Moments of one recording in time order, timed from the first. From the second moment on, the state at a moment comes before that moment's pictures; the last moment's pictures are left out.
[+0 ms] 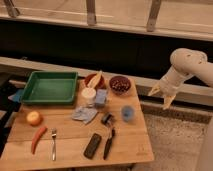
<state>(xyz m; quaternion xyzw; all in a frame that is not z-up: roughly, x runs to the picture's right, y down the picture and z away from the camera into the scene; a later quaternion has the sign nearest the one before) 0.291 0.061 0.732 -0.19 0.30 0.90 0.26</state>
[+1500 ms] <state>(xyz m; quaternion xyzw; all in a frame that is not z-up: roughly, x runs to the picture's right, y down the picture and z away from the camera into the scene) 0.206 -0.008 0.731 -0.17 0.19 0.89 0.37</state>
